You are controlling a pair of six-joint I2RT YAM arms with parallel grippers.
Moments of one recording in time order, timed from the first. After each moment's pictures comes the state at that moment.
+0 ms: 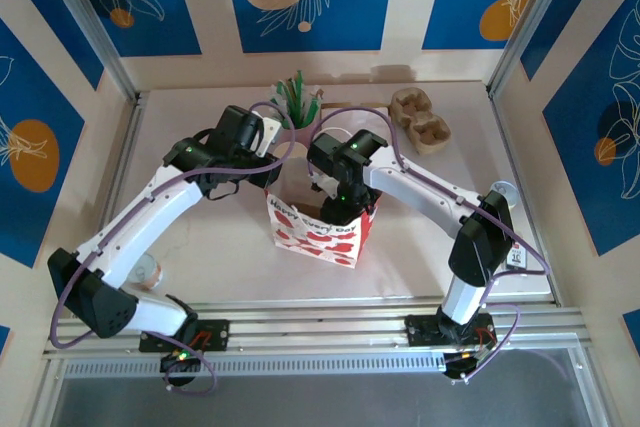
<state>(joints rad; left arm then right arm) -0.59 1.38 1.43 -0.93 -0.03 -0.10 0.81 1.73 1.61 -1.44 -0.05 0.06</state>
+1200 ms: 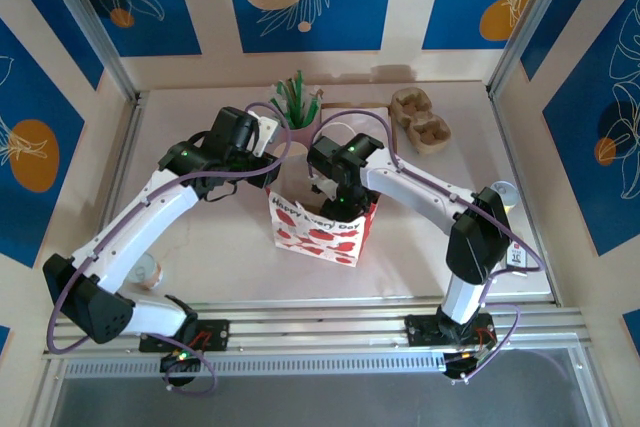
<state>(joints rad) -0.58 1.35 1.39 -0.88 -0.02 -0.10 0.80 1.75 1.55 -1.38 -0.05 0.06</state>
